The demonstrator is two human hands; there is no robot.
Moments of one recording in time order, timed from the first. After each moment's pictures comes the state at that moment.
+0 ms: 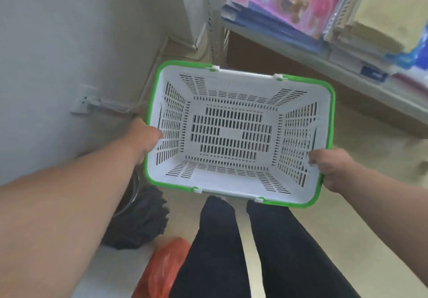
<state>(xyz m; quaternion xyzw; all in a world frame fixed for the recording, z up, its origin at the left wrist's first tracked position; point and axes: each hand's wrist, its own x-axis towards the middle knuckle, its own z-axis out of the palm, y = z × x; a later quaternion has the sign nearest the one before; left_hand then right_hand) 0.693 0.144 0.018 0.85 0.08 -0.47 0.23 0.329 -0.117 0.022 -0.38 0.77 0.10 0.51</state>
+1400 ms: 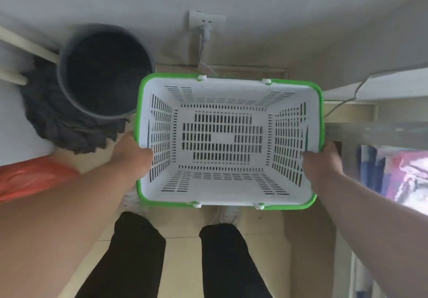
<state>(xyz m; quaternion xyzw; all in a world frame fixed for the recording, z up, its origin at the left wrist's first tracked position) 0.546 0.259 -0.063 0.77 0.47 -0.24 0.36 0.662 -0.142 -0.011 -0.86 0.37 0.22 0.27</state>
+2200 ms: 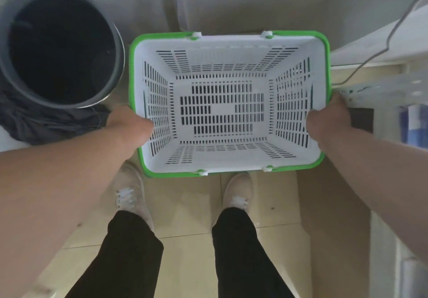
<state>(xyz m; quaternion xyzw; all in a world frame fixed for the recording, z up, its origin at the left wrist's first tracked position) 0.591 0.227 -0.138 0.80 0.47 -0.24 0.30 0.693 -0.184 -0.133 -0.90 0.30 0.21 0.24</state>
